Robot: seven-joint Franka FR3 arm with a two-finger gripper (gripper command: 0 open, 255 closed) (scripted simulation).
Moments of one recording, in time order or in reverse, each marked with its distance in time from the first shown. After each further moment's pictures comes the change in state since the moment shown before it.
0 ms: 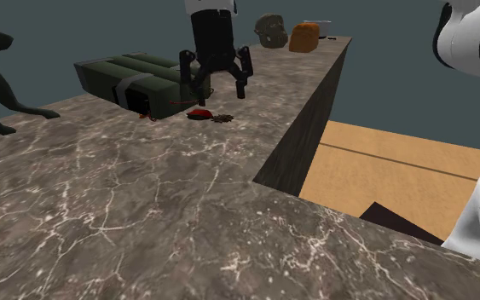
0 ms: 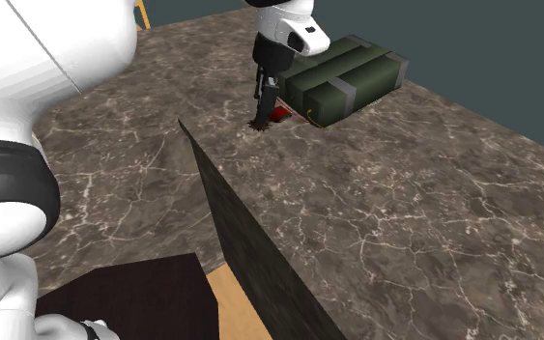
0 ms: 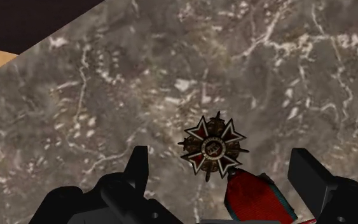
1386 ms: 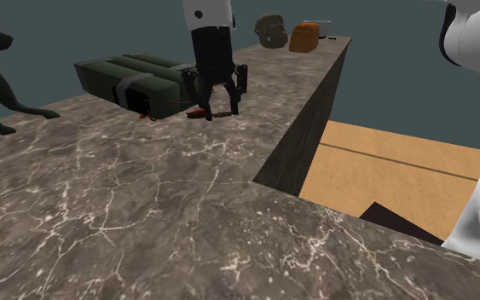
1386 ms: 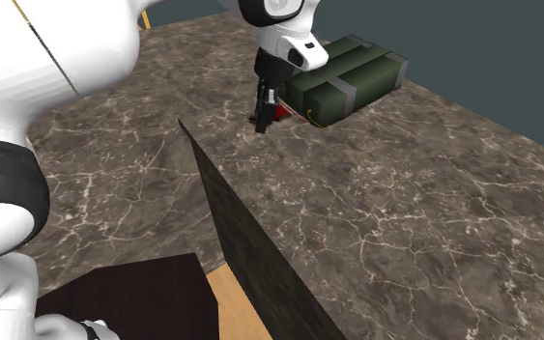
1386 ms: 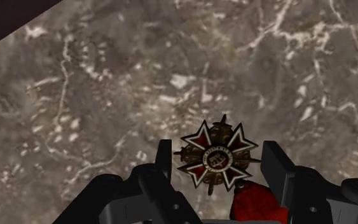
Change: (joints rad) arm -0.007 -0.025 -0.002 -0.103 0.007 0.078 -0.013
